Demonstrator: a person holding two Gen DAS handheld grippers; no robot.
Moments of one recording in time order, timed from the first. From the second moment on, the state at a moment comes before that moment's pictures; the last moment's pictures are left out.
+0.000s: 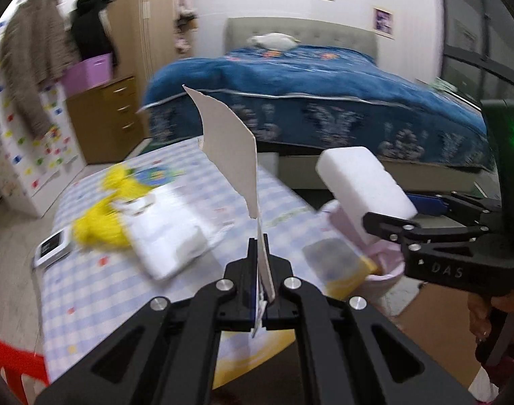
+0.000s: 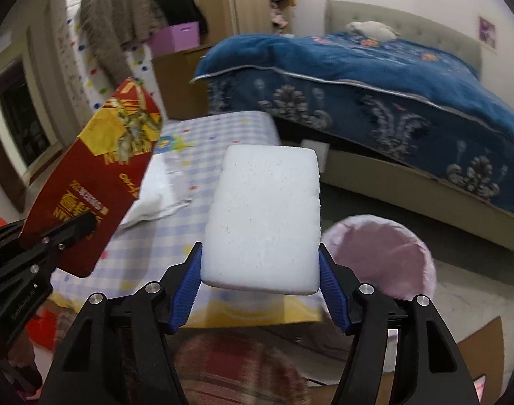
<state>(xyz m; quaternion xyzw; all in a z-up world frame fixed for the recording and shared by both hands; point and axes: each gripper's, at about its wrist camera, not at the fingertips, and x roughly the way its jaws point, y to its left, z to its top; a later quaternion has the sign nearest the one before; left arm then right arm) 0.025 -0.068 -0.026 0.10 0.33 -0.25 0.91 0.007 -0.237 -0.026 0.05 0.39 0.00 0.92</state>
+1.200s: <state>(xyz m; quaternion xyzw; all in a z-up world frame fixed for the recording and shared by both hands) 0.105 -0.242 -0.074 0.13 0.37 -0.38 0.84 0.034 -0.415 -0.109 0.12 0.46 -0.16 0.86</state>
